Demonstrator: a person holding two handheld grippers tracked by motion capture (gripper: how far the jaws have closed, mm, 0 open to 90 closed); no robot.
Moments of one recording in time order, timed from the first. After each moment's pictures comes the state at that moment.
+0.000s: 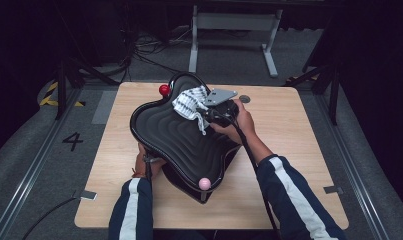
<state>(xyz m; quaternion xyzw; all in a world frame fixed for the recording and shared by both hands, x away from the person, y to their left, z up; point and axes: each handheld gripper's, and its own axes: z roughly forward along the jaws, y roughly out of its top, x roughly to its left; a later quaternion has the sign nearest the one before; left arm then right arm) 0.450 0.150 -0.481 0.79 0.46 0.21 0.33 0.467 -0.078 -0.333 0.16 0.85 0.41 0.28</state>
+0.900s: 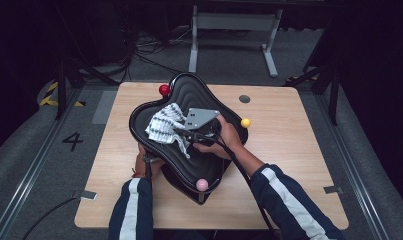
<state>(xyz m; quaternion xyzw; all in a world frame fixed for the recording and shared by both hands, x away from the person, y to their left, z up) 0.449 0.150 -0.481 0.79 0.47 0.22 0.33 0.417 -0.036 -0.329 0.05 0.86 0.44 0.24</state>
